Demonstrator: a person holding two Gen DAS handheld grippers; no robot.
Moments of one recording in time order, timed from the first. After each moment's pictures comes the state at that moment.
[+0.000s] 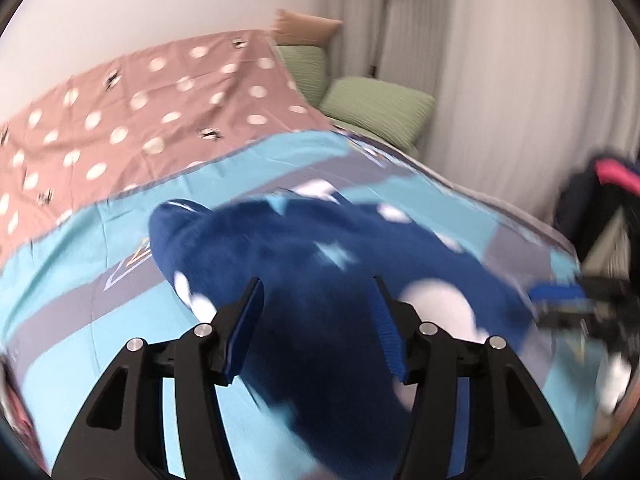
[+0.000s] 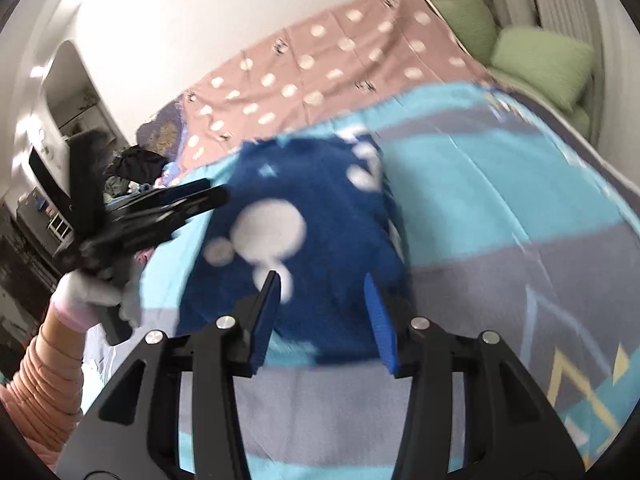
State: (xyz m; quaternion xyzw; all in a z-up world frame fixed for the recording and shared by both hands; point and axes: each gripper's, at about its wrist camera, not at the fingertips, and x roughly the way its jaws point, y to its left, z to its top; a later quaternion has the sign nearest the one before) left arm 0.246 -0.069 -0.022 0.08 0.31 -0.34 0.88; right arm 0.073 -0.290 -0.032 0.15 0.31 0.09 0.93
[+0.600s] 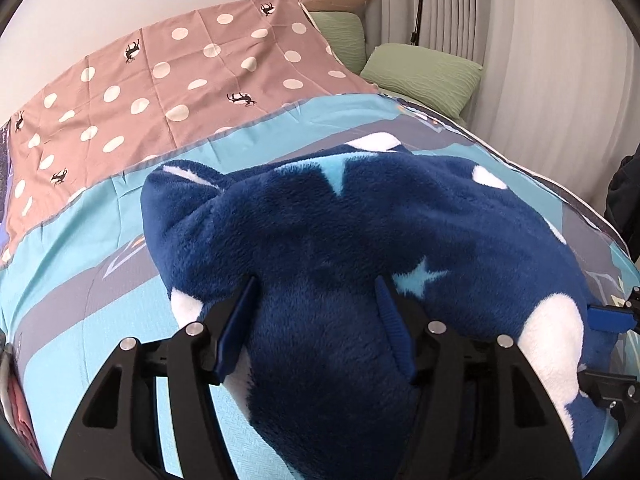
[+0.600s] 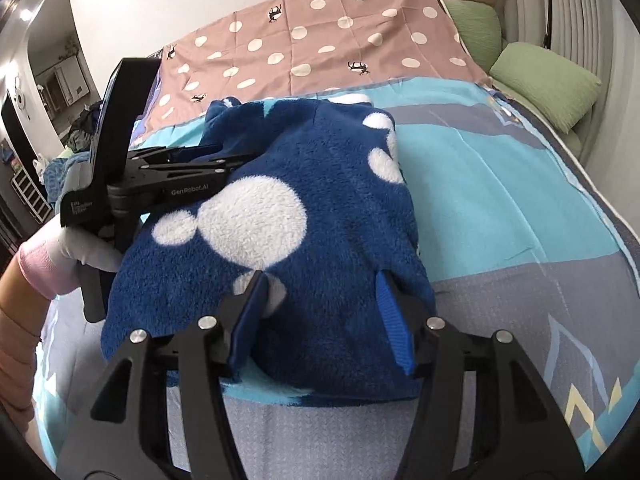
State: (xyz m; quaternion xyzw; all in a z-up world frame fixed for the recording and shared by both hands) left arm 0.294 -0.092 -0.079 0.14 0.34 -0.28 0.89; right arm 0.127 -0.258 -0.074 0.07 0.36 0.04 0.93
